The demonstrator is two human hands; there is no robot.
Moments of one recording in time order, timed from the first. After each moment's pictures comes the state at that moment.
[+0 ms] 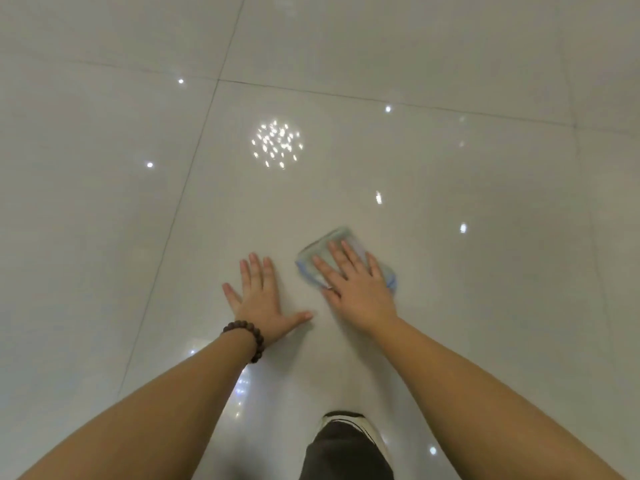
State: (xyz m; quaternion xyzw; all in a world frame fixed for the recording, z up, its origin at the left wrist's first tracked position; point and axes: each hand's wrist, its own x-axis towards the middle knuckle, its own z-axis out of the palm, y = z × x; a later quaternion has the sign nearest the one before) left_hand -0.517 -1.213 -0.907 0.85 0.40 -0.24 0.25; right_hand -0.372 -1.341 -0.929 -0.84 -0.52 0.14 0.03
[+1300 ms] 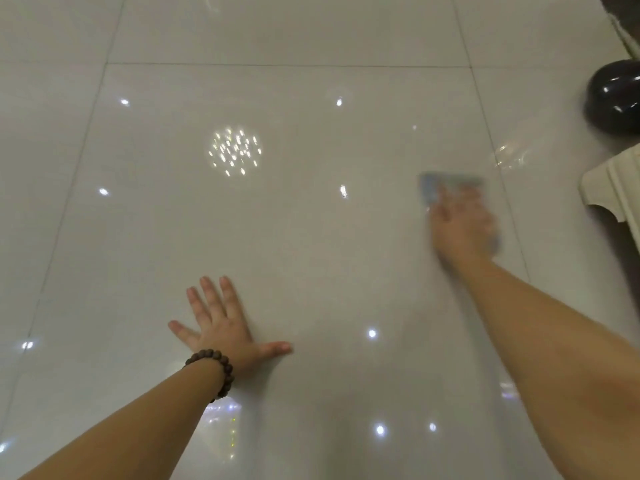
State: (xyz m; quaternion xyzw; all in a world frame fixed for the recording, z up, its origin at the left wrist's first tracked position) left_hand -0.515 -1.339 -0.908 0.83 0.41 -0.33 0.18; right_hand -0.197 -1.554 -0.929 -0.99 -0.11 0.04 0.11
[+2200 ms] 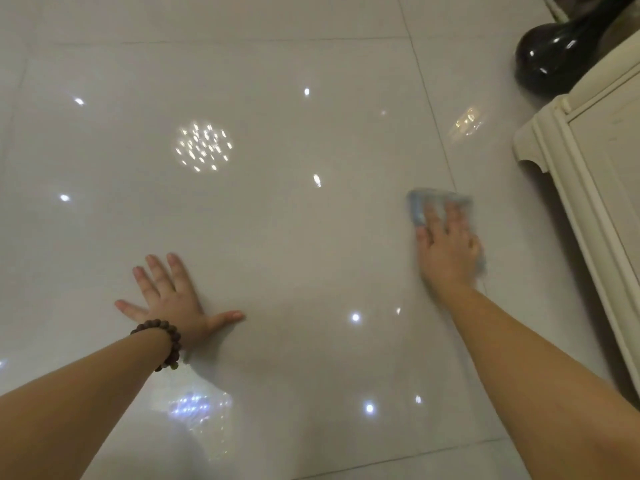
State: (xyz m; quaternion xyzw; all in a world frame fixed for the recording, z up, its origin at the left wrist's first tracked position) left_hand -0.516 -1.350 -0.907 0.84 0.42 -0.31 0.13; right_hand -0.270 -1.663 -0.934 -0.99 -0.08 0.06 0.07
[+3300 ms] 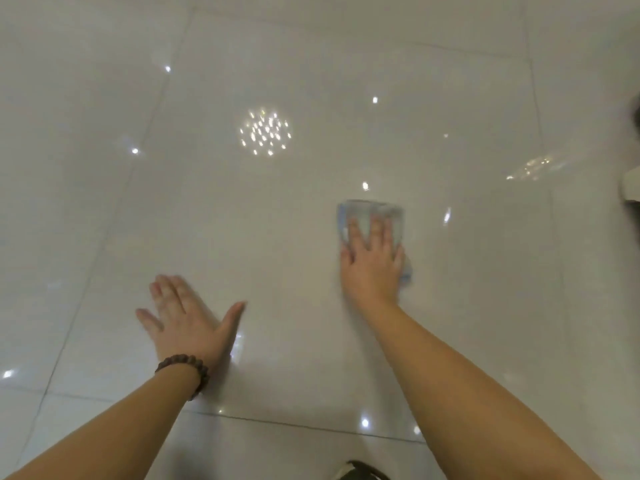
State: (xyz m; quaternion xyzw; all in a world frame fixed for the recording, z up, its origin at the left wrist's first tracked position) left_hand -0.685 -1.347 -0.919 0.81 0.54 -0.17 0.13; right_hand -0.448 -1.474 -0.936 -0.95 -0.28 0.06 0.12
